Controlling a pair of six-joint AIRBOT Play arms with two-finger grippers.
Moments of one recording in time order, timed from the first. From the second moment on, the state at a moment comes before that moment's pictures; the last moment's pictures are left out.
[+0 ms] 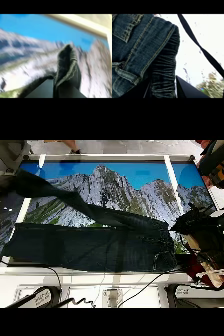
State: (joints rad) left arm 0.38 -1.21 1.24 0.84 -0.50 -1.05; right arm -0.50 -1.48 1.03 -1.02 1.26 0.99
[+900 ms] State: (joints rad) left arm 0.44 -1.22 1.23 1.28 -0.50 -1.06; right arm -0.49 -1.49 1.03 -0.95 1.14 1.03
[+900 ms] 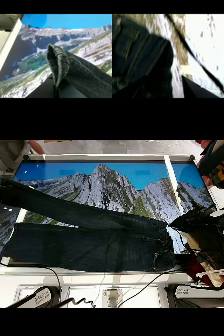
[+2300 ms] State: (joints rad) left arm 0.47 -1.15 1.23 1.33 -0.69 -1.18; right arm -0.29 -1.41 1.23 -1.06 0.79 1.13
